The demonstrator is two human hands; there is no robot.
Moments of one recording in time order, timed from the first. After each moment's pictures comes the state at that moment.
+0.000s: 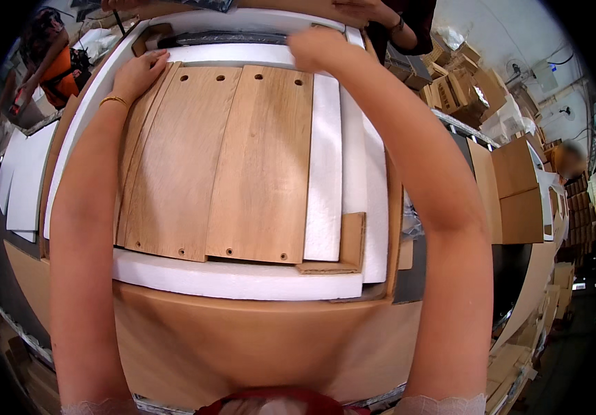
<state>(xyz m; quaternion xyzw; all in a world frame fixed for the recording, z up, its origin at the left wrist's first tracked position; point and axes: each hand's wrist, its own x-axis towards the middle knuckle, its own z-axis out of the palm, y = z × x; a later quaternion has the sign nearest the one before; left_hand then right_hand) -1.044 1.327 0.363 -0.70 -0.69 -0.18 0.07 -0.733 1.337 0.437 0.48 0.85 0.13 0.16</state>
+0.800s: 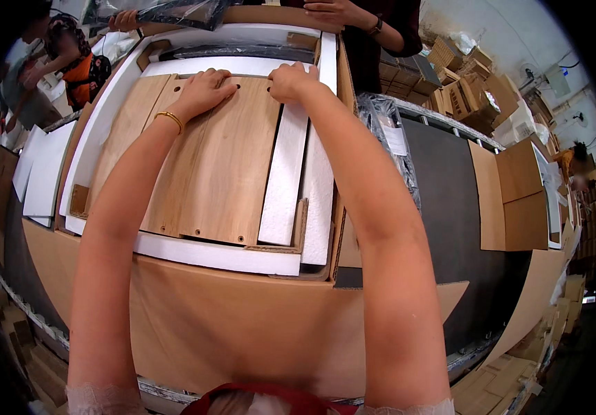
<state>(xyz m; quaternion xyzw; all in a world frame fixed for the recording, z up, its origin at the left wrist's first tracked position) -0.904 1.295 0.354 -0.76 -0.63 -0.16 -0.01 -0.713 1.318 0.389 0.56 0.83 -0.03 0.04</state>
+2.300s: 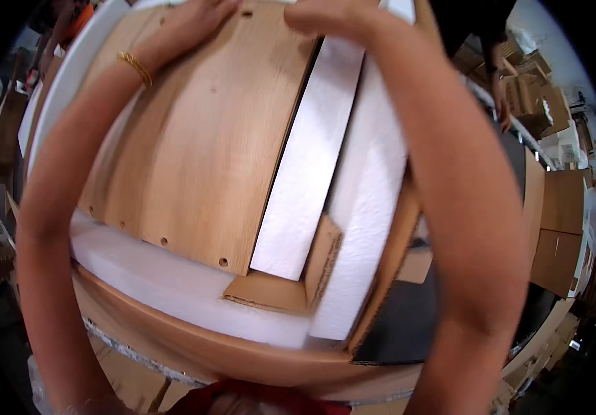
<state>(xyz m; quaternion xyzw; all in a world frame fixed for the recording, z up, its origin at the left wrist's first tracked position) -0.930 1.299 0.356 -0.77 -0.60 -0.21 -0.02 -0.719 1.311 0.402 0.46 0.89 -0.03 0.00</state>
